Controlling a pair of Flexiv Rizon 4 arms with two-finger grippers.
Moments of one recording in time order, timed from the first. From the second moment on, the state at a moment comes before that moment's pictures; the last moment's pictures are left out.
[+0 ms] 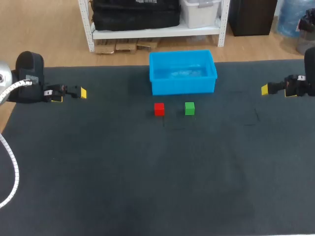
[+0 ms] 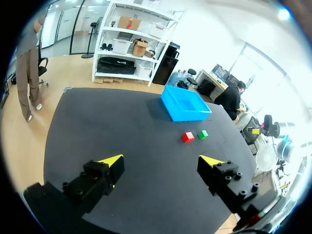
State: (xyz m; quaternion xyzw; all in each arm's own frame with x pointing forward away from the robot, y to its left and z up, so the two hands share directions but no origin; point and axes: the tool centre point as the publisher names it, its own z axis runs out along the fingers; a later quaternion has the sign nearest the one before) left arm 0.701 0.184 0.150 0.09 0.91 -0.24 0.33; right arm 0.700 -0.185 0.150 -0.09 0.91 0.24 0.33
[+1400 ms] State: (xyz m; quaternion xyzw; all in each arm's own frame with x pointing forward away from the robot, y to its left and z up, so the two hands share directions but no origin) left arm 0.704 0.166 0.155 0.09 0.95 -0.20 0.25; right arm 0.700 -0.185 0.150 -0.09 0.91 0.24 0.33
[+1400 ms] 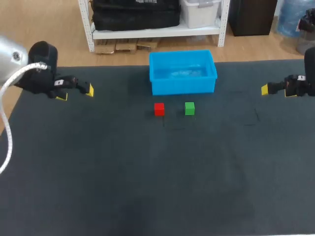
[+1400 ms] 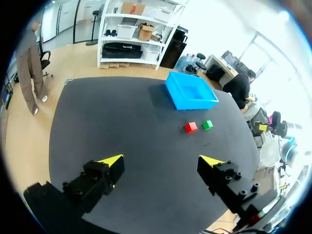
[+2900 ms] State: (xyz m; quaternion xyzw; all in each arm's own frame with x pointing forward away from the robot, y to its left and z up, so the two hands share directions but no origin) left arm 0.761 0.071 0.153 0.03 0.98 -0.09 0.14; right arm 0.700 -0.185 0.150 -0.09 0.91 0.24 0.33
